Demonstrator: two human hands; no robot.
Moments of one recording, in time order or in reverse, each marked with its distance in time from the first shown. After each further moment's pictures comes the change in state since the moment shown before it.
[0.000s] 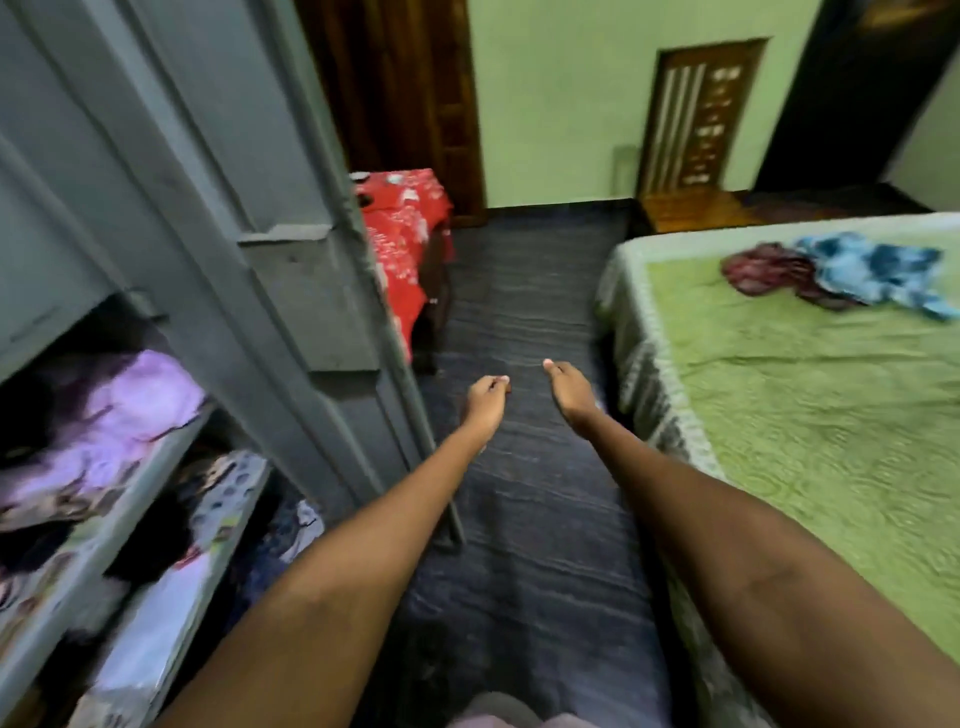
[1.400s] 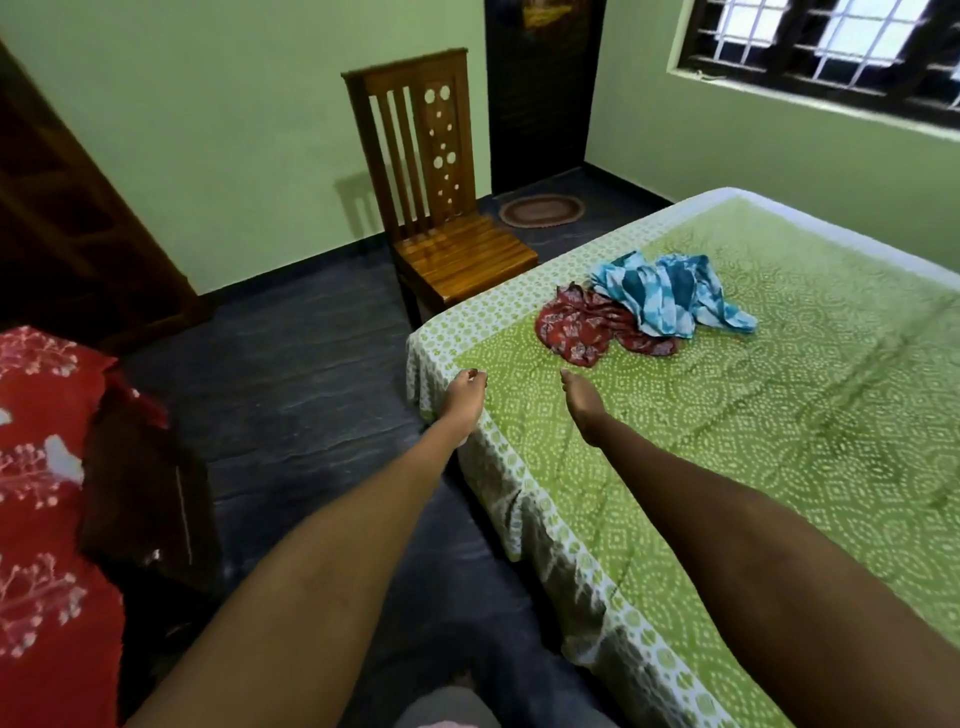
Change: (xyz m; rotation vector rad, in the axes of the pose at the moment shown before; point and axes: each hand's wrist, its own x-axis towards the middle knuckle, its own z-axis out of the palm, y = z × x) left_hand 0.520 0.224 0.418 0.247 -0.646 -0.005; right_hand 0.558 0.080 -0.290 0.343 0.569 0.442
